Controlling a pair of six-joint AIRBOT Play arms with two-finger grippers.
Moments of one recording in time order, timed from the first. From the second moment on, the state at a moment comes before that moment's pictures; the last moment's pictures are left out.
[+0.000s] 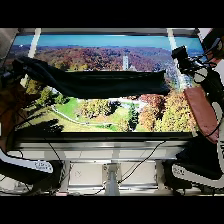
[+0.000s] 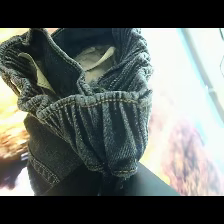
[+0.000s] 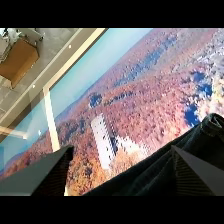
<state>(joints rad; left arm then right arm) 0.46 -1.67 1.40 0.60 -0.49 -1.31 -0.07 -1.31 1.18 -1.30 0.35 2.04</state>
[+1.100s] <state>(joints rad) 0.25 -1.27 1.46 0.59 -0.74 -1.05 0.57 -1.67 1.43 -1.18 0.27 1.98</state>
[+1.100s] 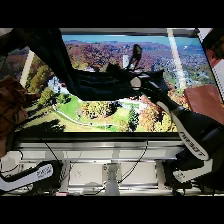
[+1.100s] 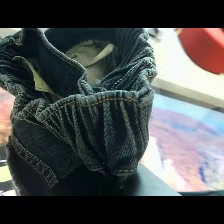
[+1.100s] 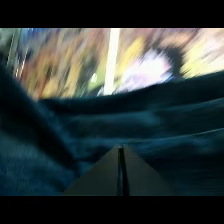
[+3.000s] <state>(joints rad) -0.26 -1.74 1.46 0.63 -1.06 -1.12 0.19 -1.84 1.94 -1.21 1.14 1.81</state>
